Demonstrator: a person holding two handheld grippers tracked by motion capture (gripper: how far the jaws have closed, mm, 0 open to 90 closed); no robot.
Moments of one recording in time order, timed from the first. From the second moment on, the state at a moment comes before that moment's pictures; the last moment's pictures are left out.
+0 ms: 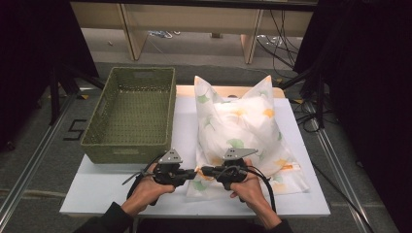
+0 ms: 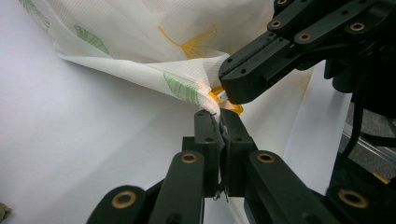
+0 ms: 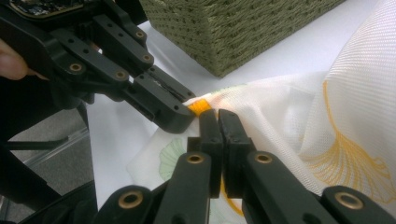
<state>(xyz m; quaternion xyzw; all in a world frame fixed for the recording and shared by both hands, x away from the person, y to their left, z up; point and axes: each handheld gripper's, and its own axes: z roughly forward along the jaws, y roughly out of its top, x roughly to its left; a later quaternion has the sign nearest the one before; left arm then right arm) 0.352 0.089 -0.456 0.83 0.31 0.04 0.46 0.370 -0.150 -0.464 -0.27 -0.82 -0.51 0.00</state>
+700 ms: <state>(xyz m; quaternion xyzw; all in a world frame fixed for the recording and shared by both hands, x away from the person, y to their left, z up) 0.351 0.091 -0.457 0.83 0.32 0.04 0.46 0.363 -0.149 -0.462 -0.29 -0.81 -0.50 -0.03</state>
